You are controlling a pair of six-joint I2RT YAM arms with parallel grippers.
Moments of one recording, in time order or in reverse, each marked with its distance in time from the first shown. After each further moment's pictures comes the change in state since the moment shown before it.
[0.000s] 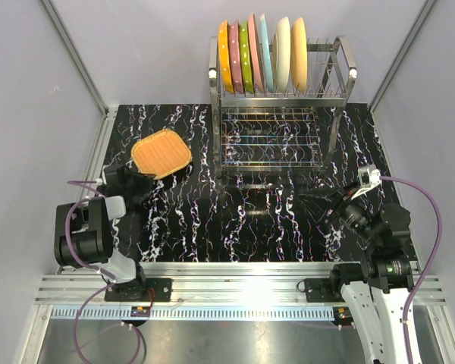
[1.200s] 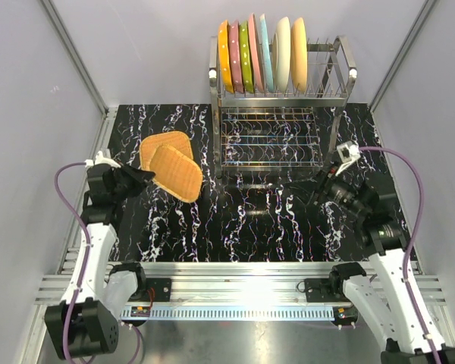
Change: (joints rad) left arm -0.053 -0.657 0.106 -0.592 0.084 0.378; right arm 0.074 0.285 0.066 0.133 -0.078 0.023
